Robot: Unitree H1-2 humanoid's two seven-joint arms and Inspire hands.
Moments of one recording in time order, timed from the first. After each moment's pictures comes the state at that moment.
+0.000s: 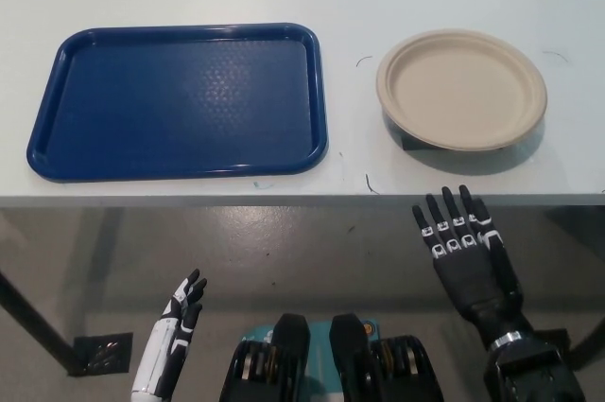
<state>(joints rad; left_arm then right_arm) 0.02 0.06 -0.01 0.27 0.16 -0.36 0.00 -0.24 0.17 -0.35 0.20 1.19 0.42 0.06</state>
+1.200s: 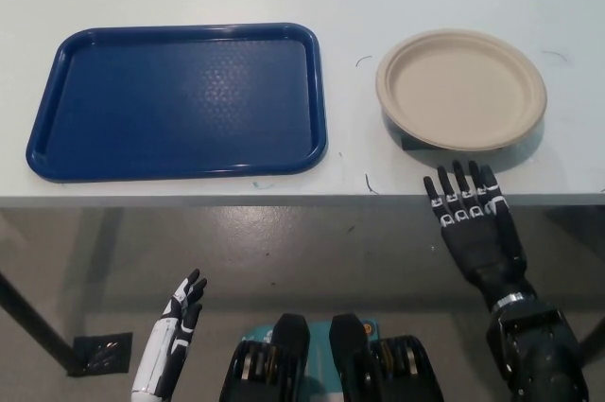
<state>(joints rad) 0.02 0.06 -0.01 0.27 0.16 -0.36 0.00 -0.40 0.14 -0.44 0.39 1.16 0.38 0.08</state>
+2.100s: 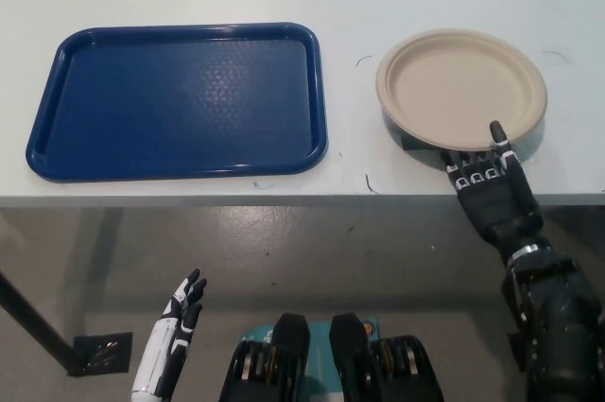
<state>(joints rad) 0.02 0.06 -0.01 0.27 0.16 -0.36 0.00 -0.53 0.06 -0.47 0.44 1.10 0.40 -0.09</state>
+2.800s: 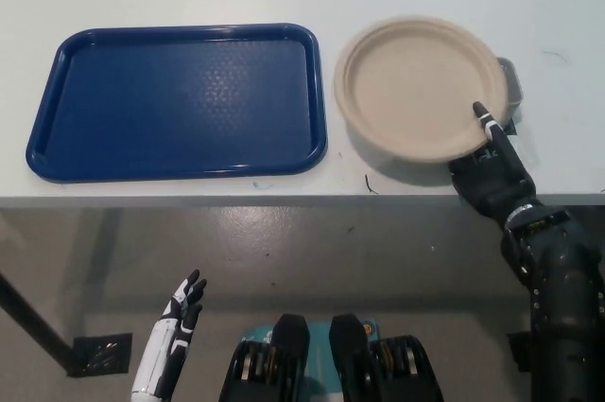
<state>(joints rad) 0.02 0.06 -0.01 0.27 0.16 -0.37 0.00 -0.66 0.02 -0.47 0.56 1.07 0.45 -0.26</state>
